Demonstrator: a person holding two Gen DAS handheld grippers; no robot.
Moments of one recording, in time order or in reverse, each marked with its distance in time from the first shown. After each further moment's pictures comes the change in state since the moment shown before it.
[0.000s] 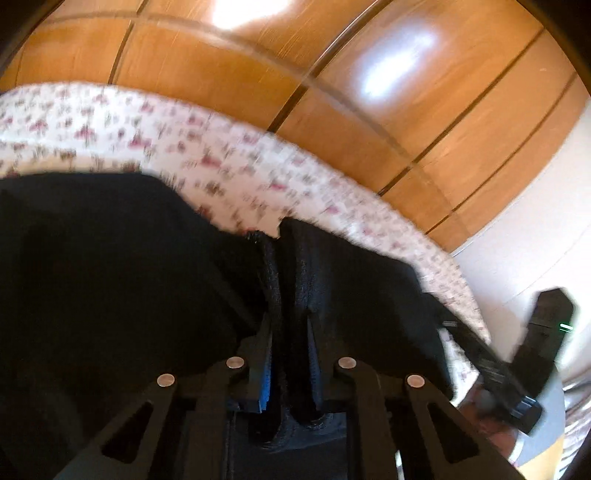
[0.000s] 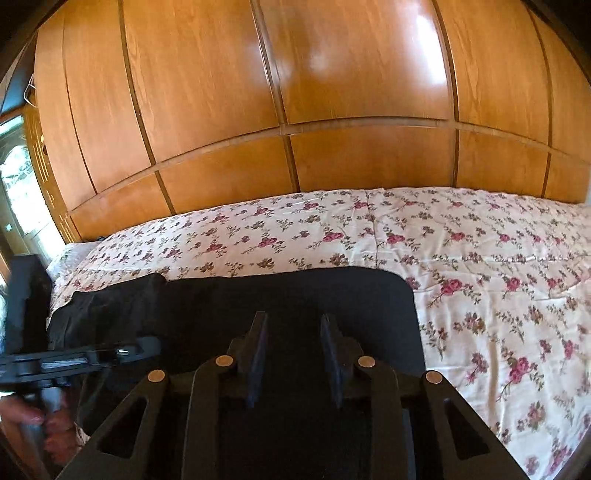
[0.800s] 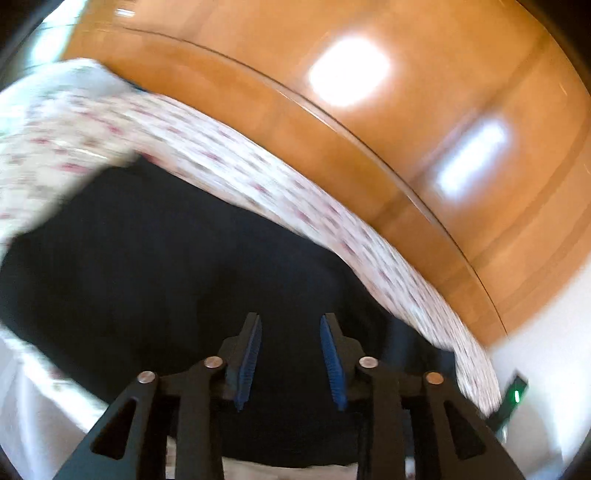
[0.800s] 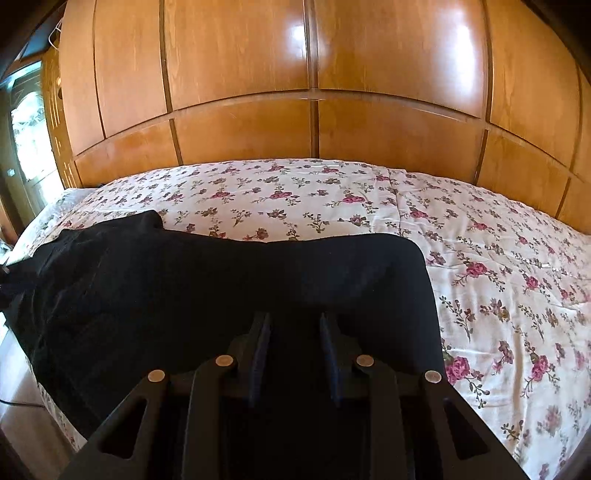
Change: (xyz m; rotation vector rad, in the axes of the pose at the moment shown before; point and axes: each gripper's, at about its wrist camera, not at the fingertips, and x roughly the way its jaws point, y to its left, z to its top) left arm -0.131 0.091 -0.036 -0.307 -0.333 0.297; right arm 0.031 0.018 -0.037 -0.173 0.073 -0.022
